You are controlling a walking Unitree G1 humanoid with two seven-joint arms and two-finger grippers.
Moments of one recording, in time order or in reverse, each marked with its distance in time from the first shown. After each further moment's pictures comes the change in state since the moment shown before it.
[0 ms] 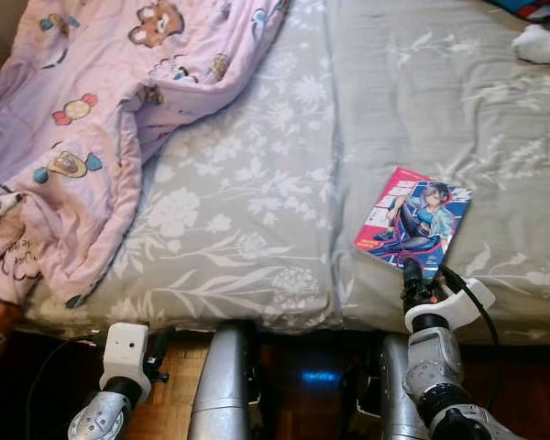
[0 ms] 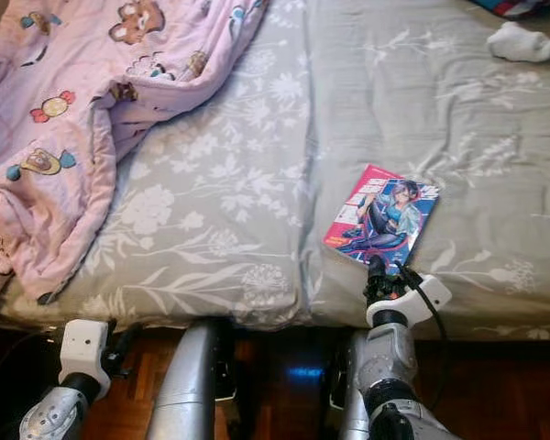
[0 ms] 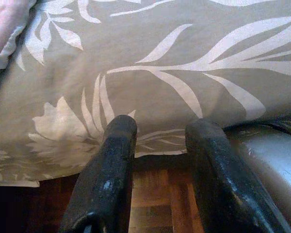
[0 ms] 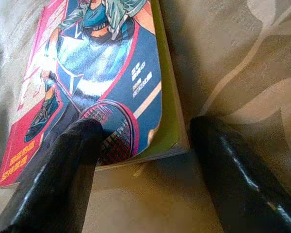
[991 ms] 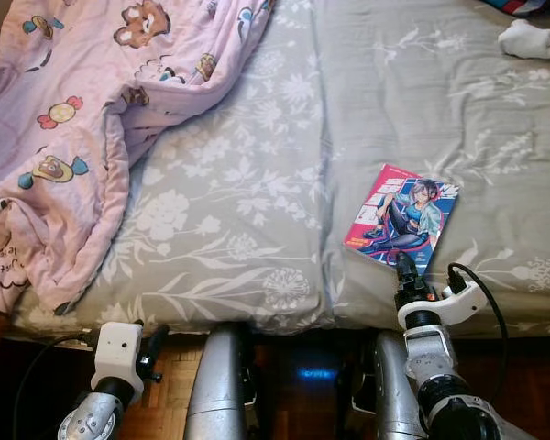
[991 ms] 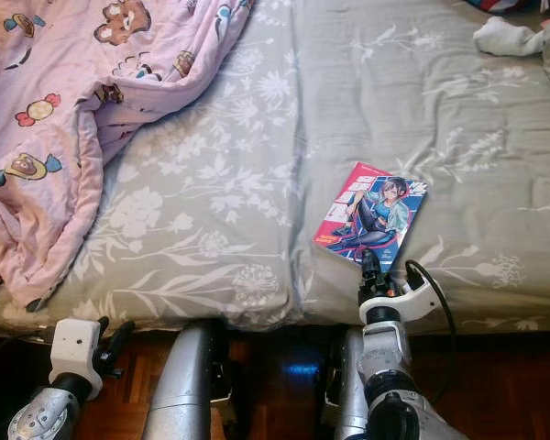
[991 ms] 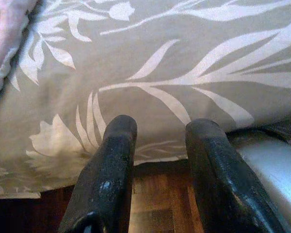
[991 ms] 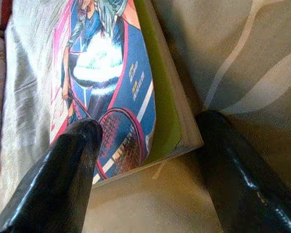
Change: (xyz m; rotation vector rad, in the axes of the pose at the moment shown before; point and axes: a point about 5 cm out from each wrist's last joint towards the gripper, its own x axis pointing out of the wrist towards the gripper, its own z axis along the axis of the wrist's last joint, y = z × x) left arm -0.009 0.005 0.006 0.019 0.003 0.005; right arm 0.003 0.011 -0.010 0.316 0.082 0.132
